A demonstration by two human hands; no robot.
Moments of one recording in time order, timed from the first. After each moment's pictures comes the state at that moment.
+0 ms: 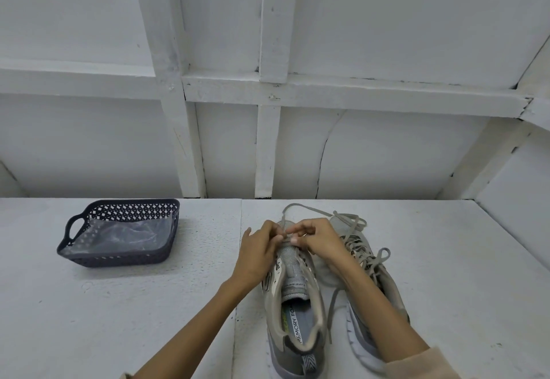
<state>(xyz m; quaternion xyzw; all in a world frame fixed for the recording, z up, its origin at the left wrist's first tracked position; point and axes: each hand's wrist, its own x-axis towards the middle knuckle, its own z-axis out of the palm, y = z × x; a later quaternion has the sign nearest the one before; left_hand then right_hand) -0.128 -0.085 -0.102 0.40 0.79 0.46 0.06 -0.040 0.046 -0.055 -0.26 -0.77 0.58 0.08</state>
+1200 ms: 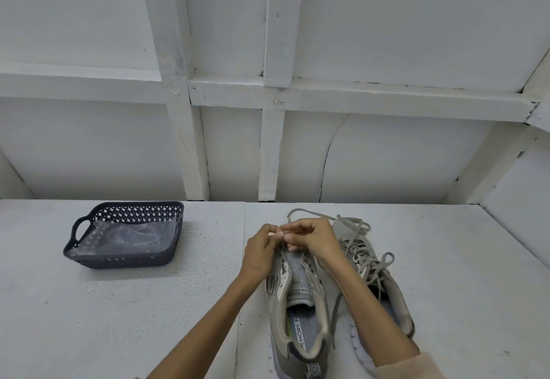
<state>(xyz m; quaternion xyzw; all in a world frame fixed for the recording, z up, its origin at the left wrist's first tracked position) -0.133 -0.079 -0.109 0.26 0.75 0.58 0.17 -0.055 0.040 -0.065 -0.21 -0.69 0.67 0.14</state>
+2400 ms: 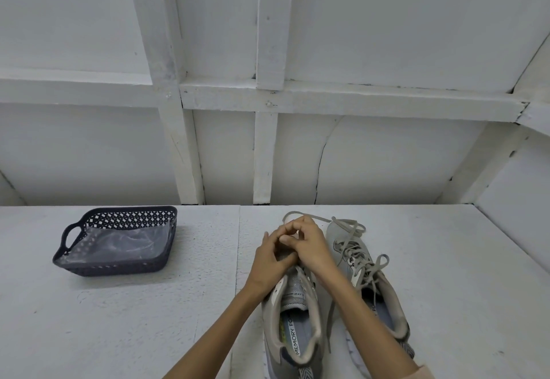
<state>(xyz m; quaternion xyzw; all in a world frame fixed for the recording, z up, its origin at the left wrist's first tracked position) -0.106 -0.069 -0.102 0.33 0.65 0.65 0.19 -0.053 0.028 -0.061 -0.23 -0.81 0.50 0.19</state>
